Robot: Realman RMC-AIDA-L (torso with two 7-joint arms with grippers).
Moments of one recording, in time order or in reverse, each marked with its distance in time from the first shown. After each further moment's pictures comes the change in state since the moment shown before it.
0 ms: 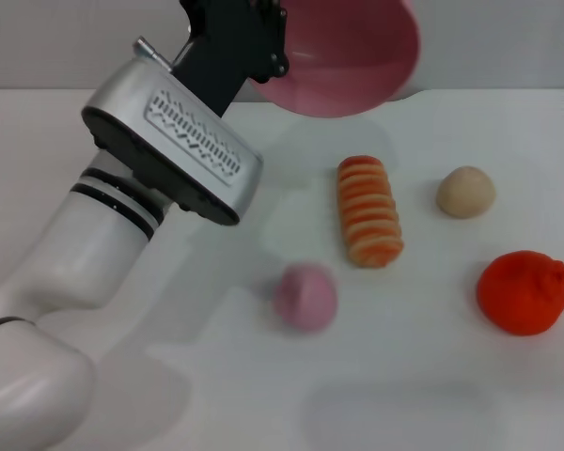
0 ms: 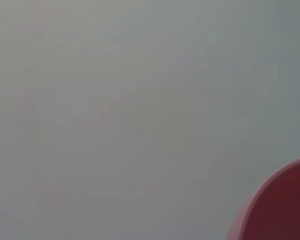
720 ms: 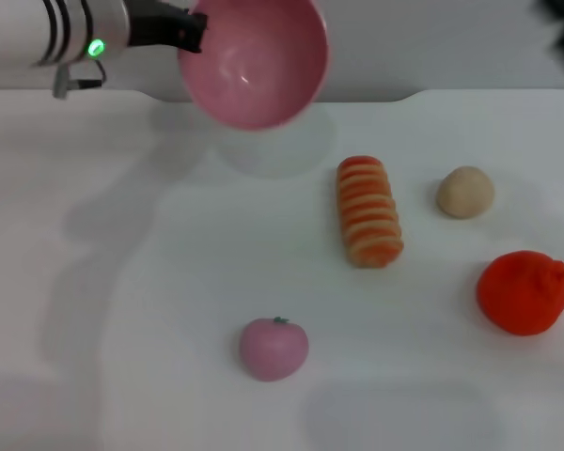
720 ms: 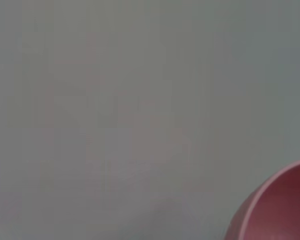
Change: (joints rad) left arm -0.417 0.025 -0.954 -0.079 -0.222 1.409 -0.167; right arm 0.053 -0.043 -0.007 -0.169 -0.512 0.081 0.352
